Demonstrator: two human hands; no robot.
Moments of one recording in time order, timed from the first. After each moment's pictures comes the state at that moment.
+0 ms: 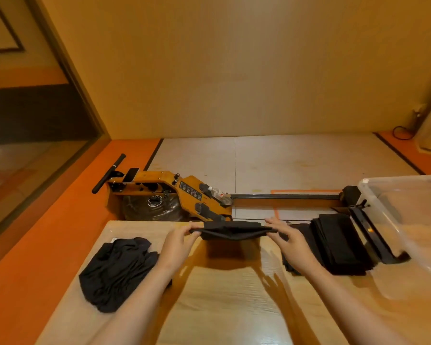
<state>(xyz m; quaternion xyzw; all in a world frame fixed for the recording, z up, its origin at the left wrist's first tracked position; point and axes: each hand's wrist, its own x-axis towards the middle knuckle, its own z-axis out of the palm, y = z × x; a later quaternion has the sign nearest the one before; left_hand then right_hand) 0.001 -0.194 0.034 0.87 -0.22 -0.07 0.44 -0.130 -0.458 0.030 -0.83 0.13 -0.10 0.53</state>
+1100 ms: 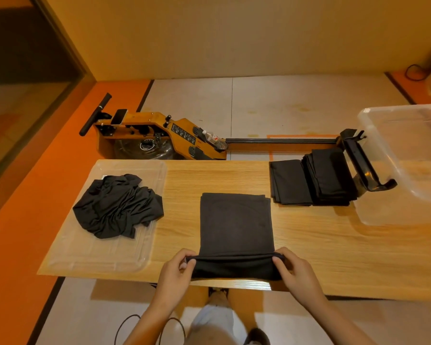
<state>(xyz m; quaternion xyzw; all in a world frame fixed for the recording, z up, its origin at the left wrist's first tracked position) -0.192 -0.130 -0.077 0.85 -0.10 -0.20 0.47 -0.312 -0.406 -0.083 -0.87 0.20 0.00 0.44</state>
